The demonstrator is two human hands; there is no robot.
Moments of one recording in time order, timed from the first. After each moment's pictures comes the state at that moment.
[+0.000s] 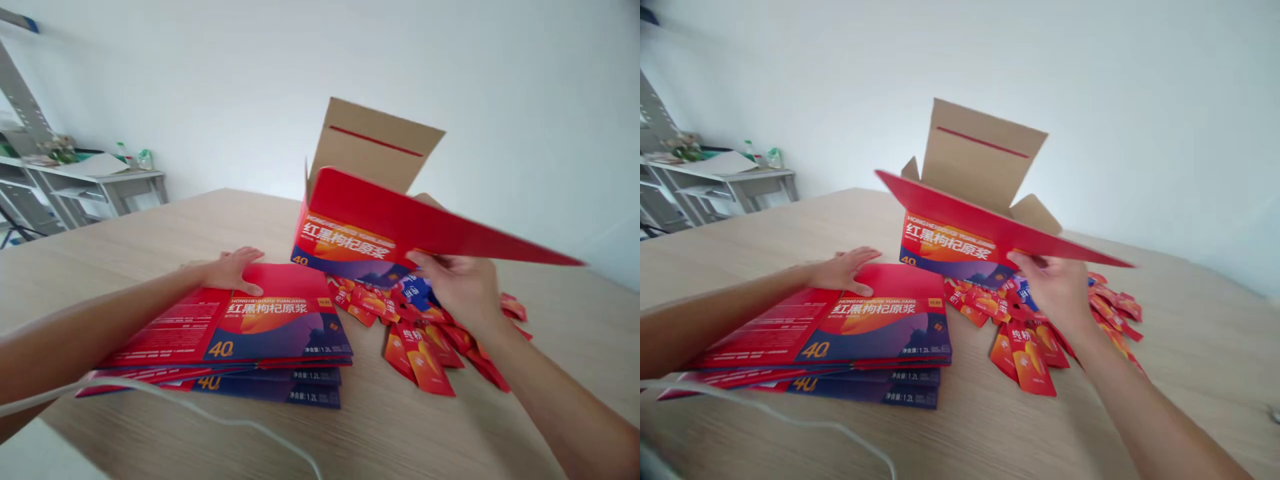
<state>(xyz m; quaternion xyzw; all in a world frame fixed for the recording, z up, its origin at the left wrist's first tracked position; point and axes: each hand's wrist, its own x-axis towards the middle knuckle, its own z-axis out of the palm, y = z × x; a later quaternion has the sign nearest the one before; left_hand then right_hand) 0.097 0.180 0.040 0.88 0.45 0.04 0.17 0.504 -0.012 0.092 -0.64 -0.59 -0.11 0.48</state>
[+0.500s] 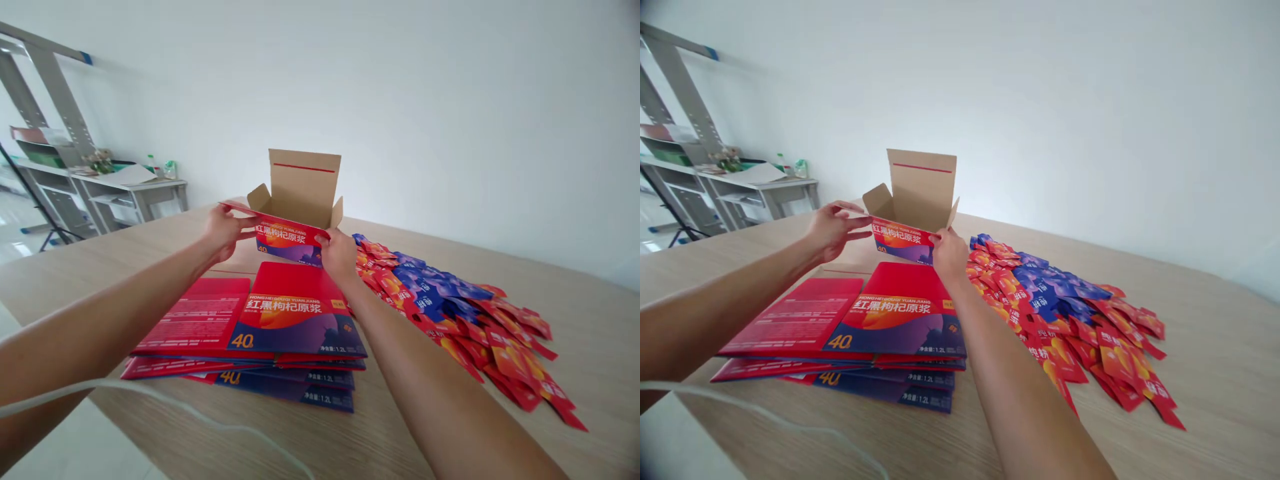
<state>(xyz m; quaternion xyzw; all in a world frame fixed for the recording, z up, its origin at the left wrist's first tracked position) 0.097 0.185 0.104 0.52 0.41 0.62 0.41 0.344 0.140 0.073 -0.67 -0.64 -0.05 0.38</state>
